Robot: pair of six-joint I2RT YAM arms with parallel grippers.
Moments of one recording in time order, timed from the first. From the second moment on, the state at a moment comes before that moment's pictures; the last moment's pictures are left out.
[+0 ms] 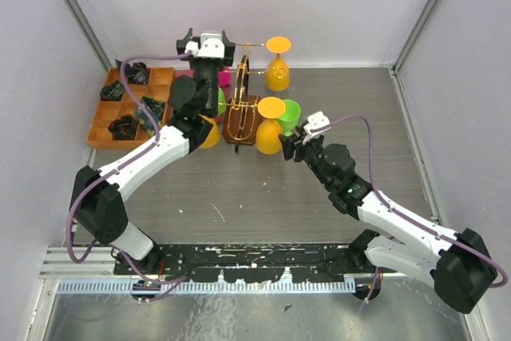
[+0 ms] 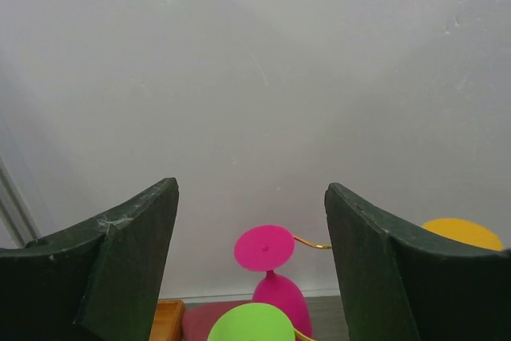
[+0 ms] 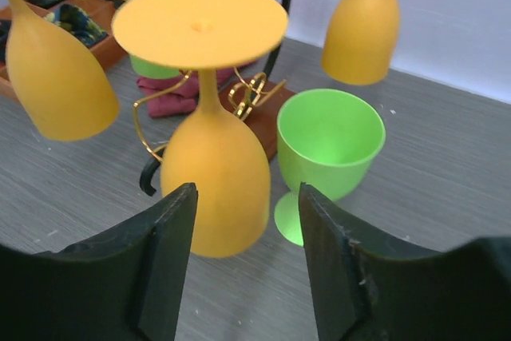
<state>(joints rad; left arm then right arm) -0.67 1.56 1.28 0.89 -0.59 0.46 0.69 0.99 0.53 0.46 0.18 0.01</state>
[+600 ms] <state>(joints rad) -0.64 1.82 2.18 -0.21 -0.09 0.36 0.59 0.95 0.77 -0.05 0.63 0.23</state>
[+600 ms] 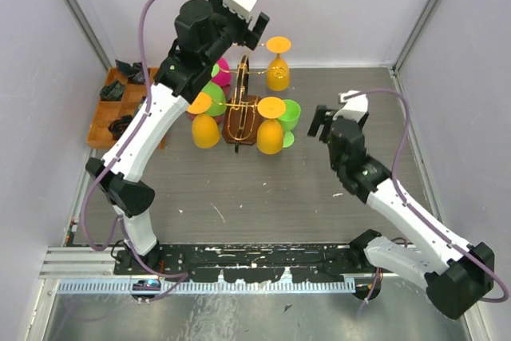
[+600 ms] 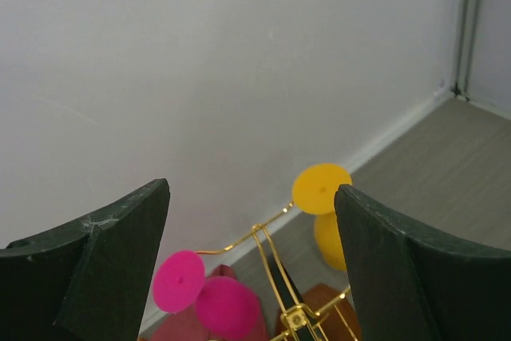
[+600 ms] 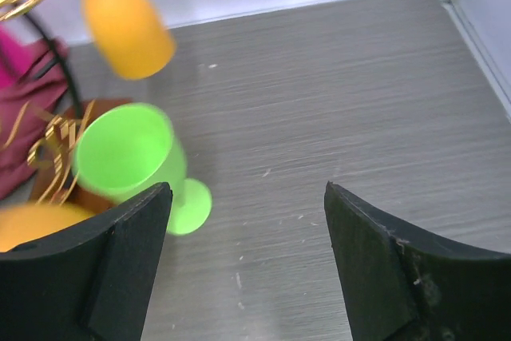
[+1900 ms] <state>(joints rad) -0.64 1.64 1.74 -0.27 -0.02 0.30 0.32 1.54 1.19 -0.16 0.07 0.38</state>
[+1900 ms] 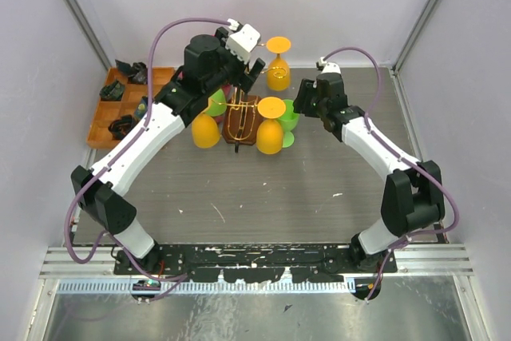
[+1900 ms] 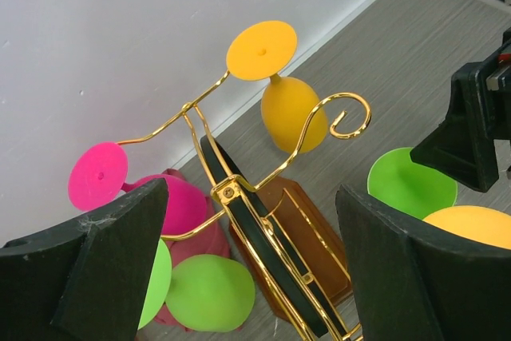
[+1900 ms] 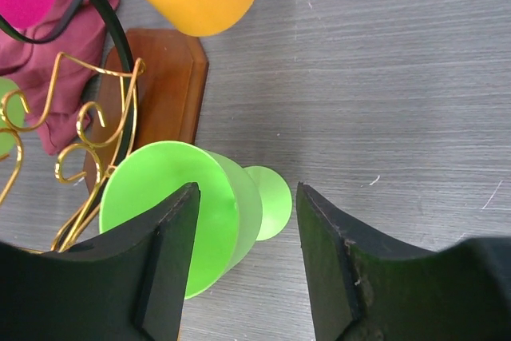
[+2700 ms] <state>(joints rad) -0.64 1.64 1.76 -0.27 -0.06 0.20 0.32 1.59 1.23 -0.27 0.15 0.30</state>
